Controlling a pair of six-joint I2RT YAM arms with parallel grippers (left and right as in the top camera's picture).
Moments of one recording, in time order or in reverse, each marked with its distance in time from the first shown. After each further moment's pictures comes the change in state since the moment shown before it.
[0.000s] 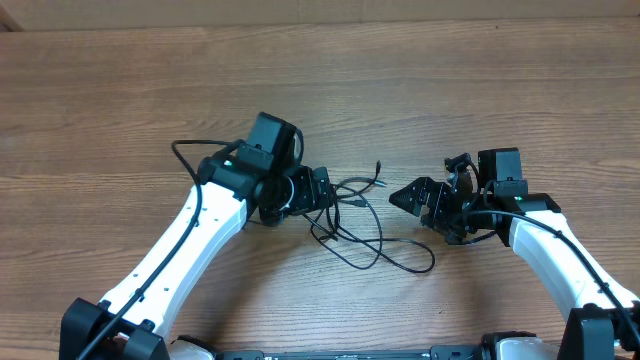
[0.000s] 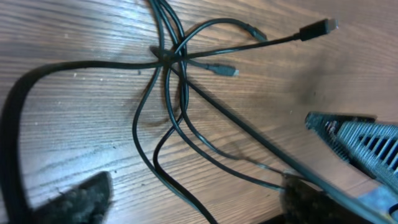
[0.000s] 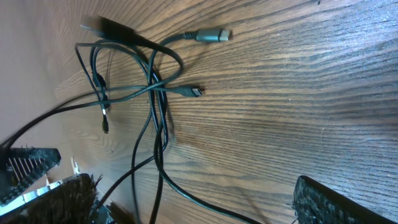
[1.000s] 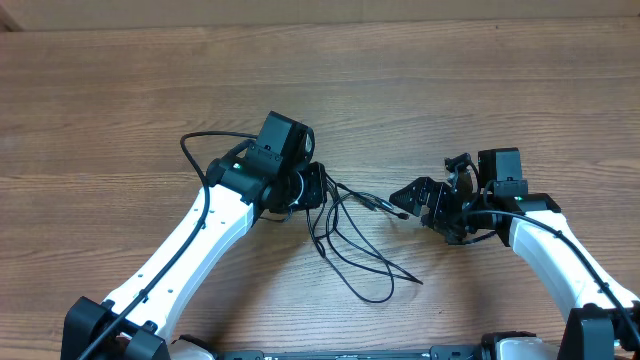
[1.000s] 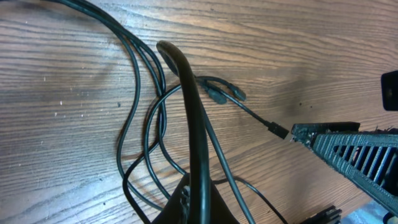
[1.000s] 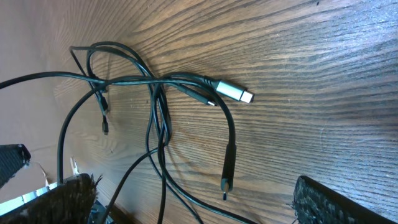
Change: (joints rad) left arm -0.037 0.002 0.000 0.104 -0.038 0.026; right arm 0.000 0.000 0.000 0.000 0.003 0.000
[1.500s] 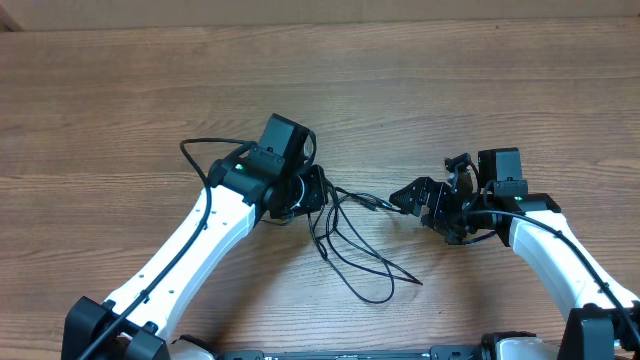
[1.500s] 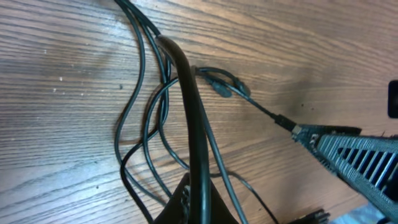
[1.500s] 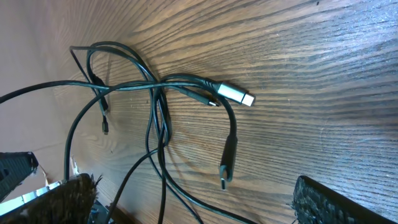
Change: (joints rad) left arm -0.016 0.000 0.000 -0.029 -0.010 -0.097; right arm 0.000 0.000 0.000 0.000 -0.001 0.000
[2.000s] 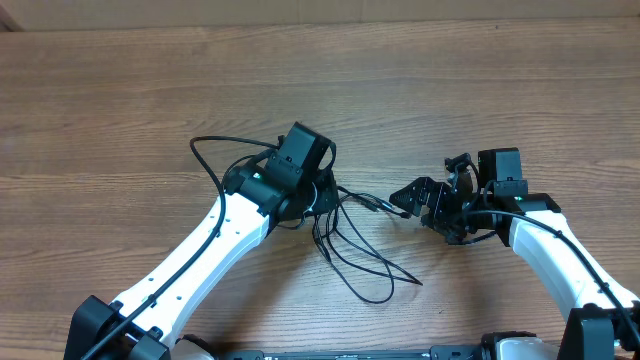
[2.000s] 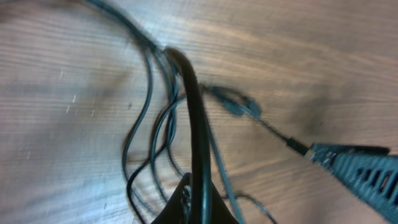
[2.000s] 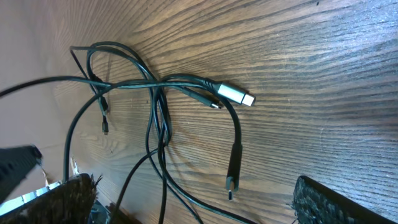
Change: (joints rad) left arm -0.084 0.000 -0.007 0.055 -0.174 -0.030; right arm 0.000 0.000 0.000 0.000 0.000 0.000
